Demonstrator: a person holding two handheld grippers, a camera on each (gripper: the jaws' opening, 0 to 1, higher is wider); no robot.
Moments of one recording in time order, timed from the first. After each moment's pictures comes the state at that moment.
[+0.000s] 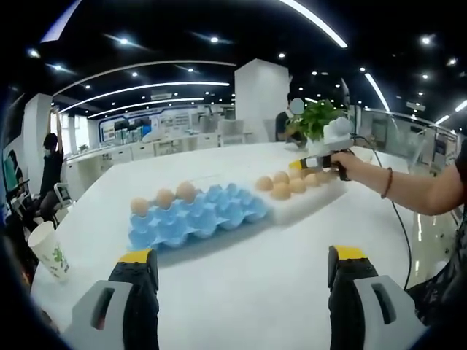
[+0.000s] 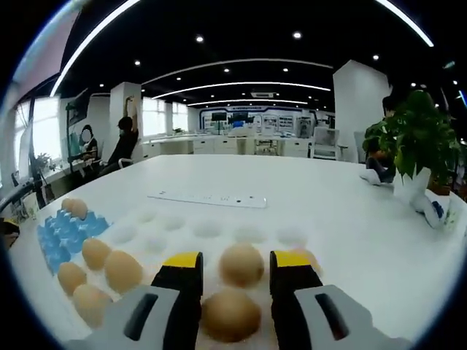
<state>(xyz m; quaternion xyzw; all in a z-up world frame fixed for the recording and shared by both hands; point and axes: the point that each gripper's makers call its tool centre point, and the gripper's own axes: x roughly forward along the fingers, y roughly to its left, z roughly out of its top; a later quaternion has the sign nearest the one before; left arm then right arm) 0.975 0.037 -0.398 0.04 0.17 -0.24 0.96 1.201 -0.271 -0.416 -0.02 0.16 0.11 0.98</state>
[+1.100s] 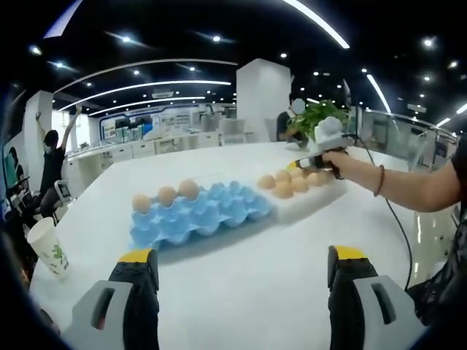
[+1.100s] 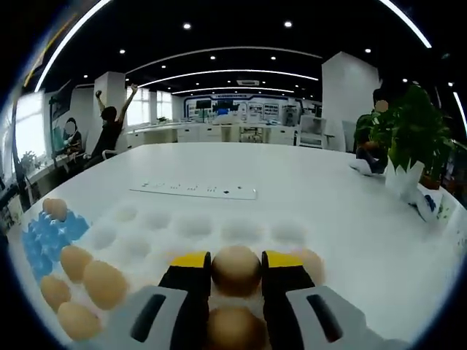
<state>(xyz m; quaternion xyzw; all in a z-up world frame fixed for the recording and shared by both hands) 0.975 0.042 -0.401 0.03 0.17 -0.24 0.96 1.212 -0.275 -0.427 -0.03 0.20 0.06 0.98</state>
